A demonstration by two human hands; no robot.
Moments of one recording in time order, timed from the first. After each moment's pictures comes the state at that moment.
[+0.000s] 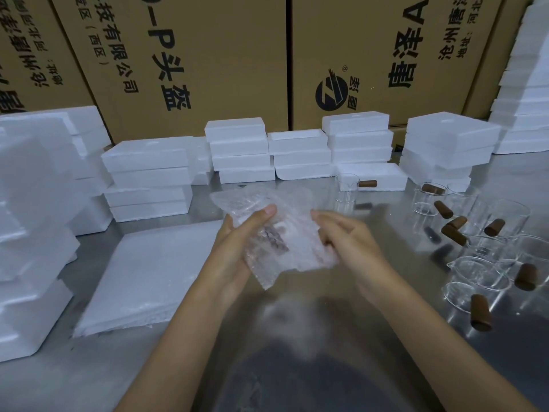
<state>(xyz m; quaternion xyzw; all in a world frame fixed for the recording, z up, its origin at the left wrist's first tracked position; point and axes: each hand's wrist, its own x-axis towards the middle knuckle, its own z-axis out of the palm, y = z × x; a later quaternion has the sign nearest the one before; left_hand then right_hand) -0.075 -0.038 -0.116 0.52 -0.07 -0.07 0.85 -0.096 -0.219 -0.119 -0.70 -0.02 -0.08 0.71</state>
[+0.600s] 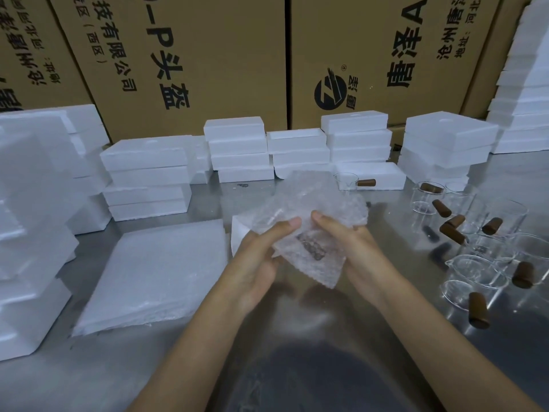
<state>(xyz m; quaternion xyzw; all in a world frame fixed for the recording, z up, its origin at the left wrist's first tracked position) -0.083 -0.060 -0.126 0.50 -0.18 -0.17 0.83 -0.100 -0.221 -0.120 -0.57 0.00 -0.04 0.82</state>
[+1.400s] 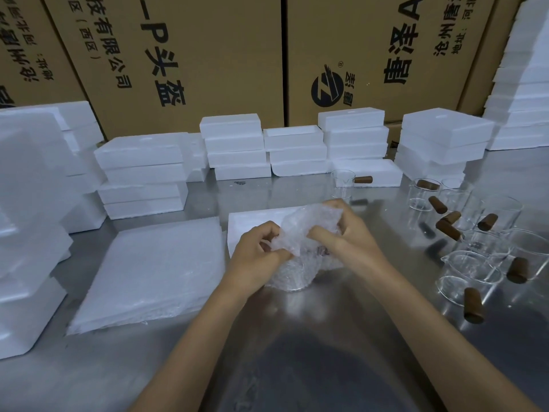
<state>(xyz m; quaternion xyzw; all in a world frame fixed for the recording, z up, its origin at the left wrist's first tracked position) -0.079 -0.062 -0.136 0.82 -0.09 0.01 0.56 -0.088 -0.231 -0.128 -0.76 -0.03 -0.12 0.64</state>
